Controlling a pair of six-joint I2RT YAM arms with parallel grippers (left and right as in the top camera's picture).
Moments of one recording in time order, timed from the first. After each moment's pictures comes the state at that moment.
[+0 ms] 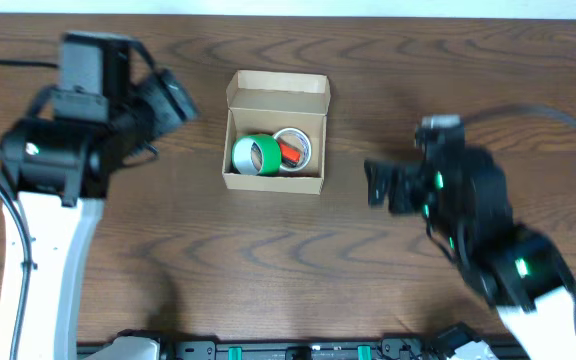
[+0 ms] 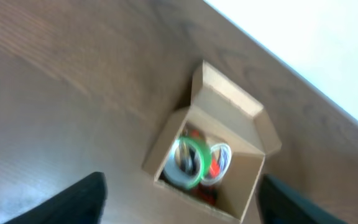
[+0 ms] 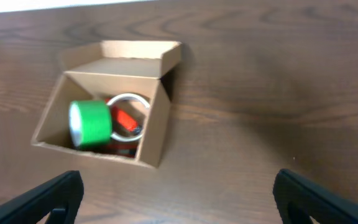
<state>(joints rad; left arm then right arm) -0.12 1.40 1.70 -1.07 0.09 -0.61 0.41 1.03 1.13 -0.80 0.10 0.36</state>
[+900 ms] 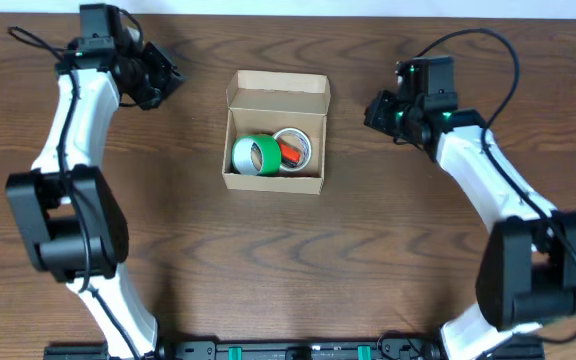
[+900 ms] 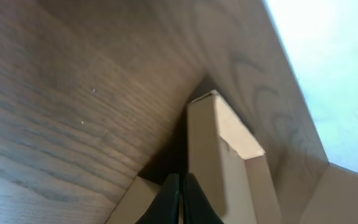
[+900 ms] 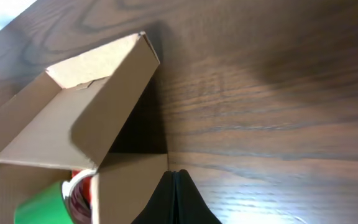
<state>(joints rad) 0.09 2.06 1.70 -0.61 0.58 -0.69 0.14 1.79 1.23 -0.36 -0.31 0.56</state>
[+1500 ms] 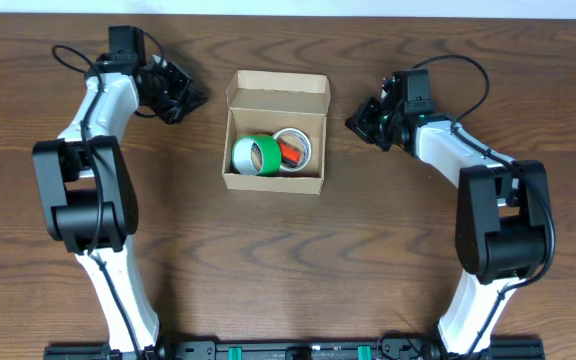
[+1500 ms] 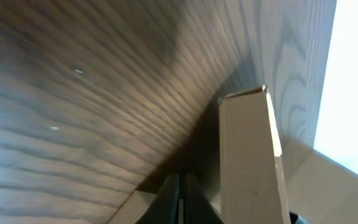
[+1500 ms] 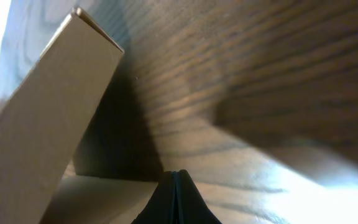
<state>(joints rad) 0.06 2.24 1.70 -0.54 0.72 -0.79 0.14 2.03 1.24 -0.16 -0.45 0.81</state>
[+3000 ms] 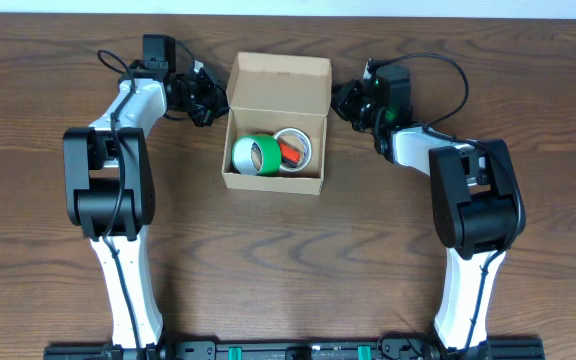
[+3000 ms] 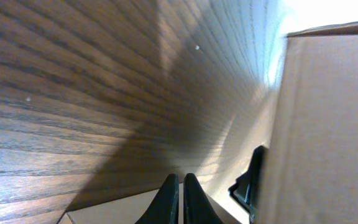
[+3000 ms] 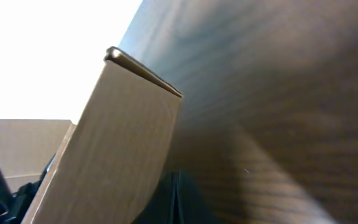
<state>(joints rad) -0.02 2.33 1.70 -0.41 0.92 -0.80 0.20 2.20 1.24 0.45 -0.51 1.00</state>
